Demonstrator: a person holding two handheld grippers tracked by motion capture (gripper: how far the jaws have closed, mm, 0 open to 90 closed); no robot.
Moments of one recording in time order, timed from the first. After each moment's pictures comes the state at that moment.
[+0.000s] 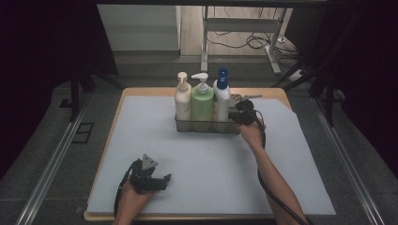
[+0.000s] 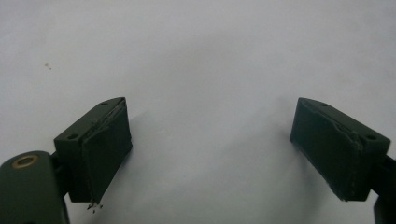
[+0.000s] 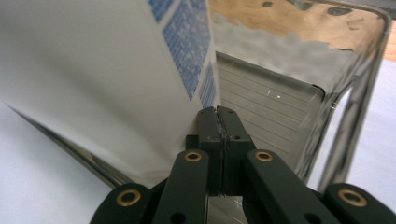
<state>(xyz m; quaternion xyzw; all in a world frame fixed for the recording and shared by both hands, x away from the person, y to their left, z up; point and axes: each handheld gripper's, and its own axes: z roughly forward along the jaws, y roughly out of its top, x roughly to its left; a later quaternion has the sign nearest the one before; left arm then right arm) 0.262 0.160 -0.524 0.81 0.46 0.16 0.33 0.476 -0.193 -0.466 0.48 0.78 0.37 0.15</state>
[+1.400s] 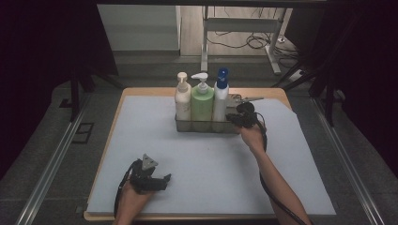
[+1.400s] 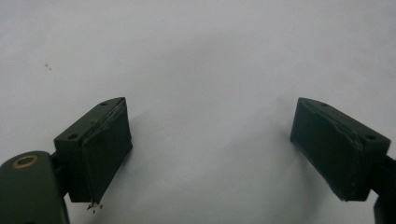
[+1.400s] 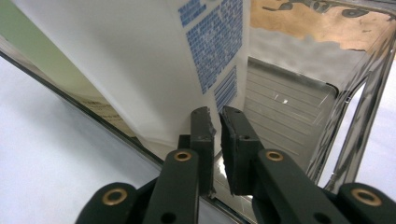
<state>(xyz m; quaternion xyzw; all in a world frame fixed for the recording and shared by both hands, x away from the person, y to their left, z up) 0.262 0.160 -0.524 0.81 0.45 0.16 0.33 0.460 -0.194 -0.460 0.46 0.78 0.39 0.15</state>
